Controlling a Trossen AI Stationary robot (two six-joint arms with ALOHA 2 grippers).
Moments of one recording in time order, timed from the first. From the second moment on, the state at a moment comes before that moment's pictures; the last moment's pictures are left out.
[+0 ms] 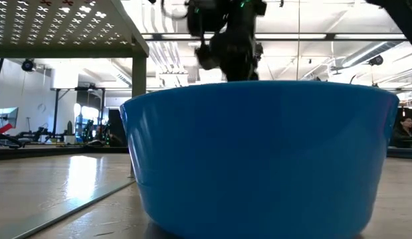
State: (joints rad) left arm -0.12 1.45 1.83 -1.34 -0.47 -0.24; right arm -0.10 2.05 1.81 -1.21 -0.10 0.26
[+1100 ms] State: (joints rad) left arm 0.02 1.70 1.83 -1.22 -0.46 -0.77; right arm -0.03 1.40 1.76 -1.19 0.11 0.29
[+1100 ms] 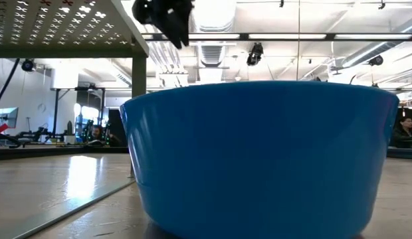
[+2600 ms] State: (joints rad) left arm 0.11 2.10 1.78 -1.02 -0.25 -0.92; right arm -0.02 1.30 1.76 -1.17 0.11 0.23
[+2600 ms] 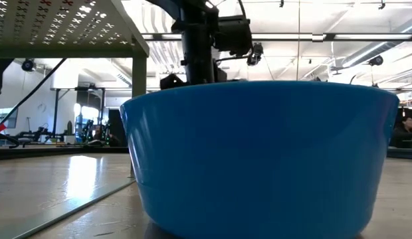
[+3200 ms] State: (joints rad) left arm 0.12 2.09 1.65 -0.88 -0.18 -0.89; right arm -0.02 1.30 1.76 -1.17 0.11 0.23
